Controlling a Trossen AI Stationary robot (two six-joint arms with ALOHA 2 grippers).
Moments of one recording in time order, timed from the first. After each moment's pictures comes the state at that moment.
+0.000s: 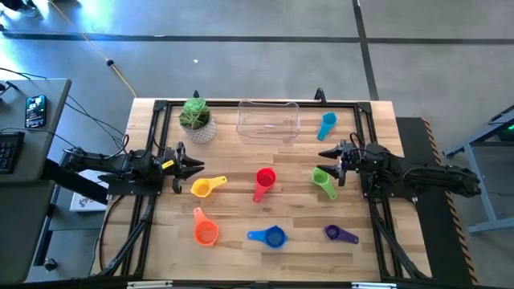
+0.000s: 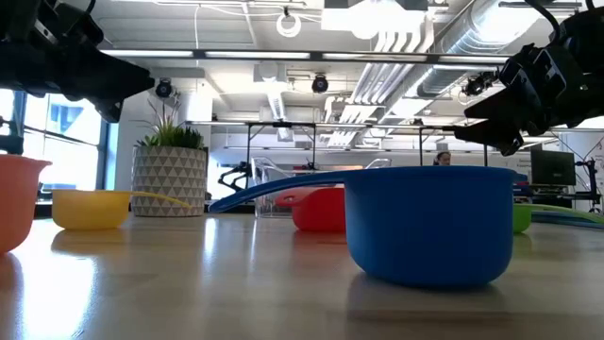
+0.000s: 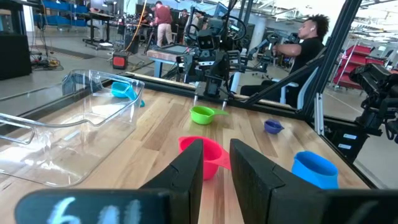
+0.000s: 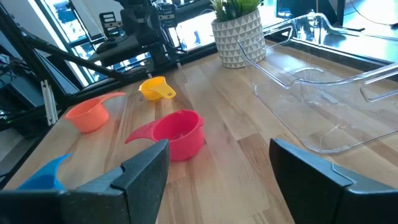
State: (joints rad) left arm -0.14 0.07 0.01 0.05 -0.23 -0.18; right arm -0.22 0.21 0.01 0.03 -0.08 0.27
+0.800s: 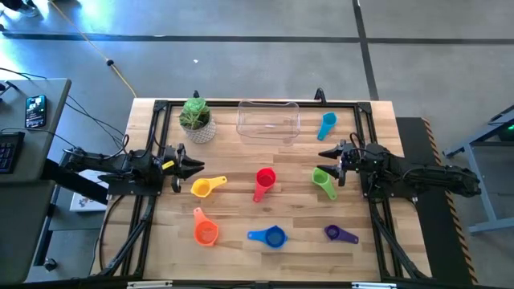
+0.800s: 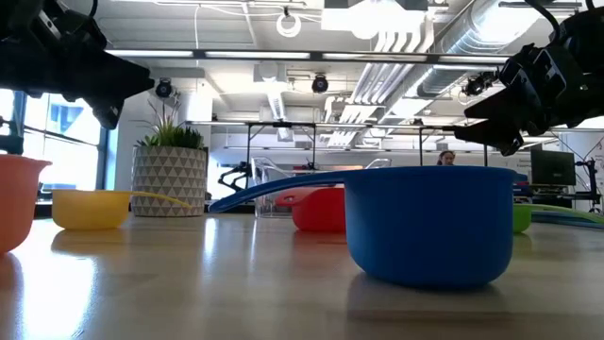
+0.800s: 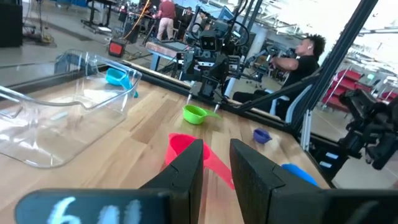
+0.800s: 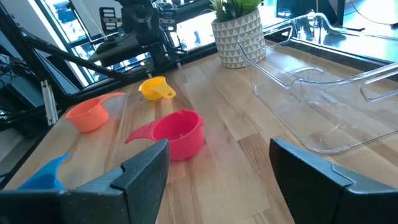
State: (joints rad) left arm -0.14 0.07 0.01 0.05 -0.23 -0.34; right arm -0.22 0.21 0.01 0.03 -0.08 0.27
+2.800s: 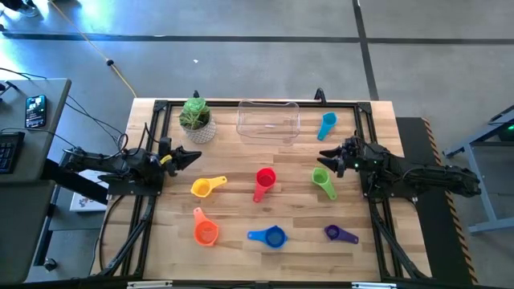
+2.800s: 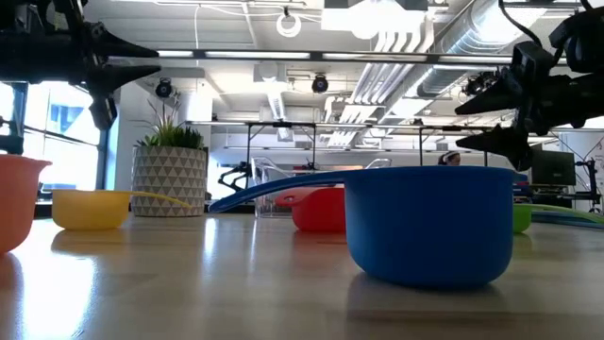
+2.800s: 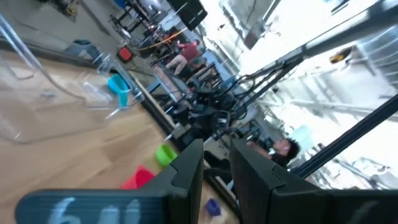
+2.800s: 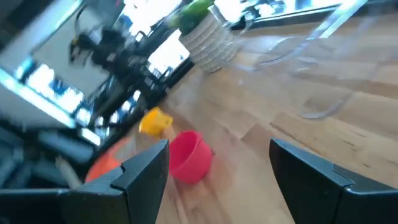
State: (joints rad) left arm -0.14 0.07 0.01 0.20 -0.40 -0.82; right arm -0.22 0.21 0.01 0.03 0.04 0.73
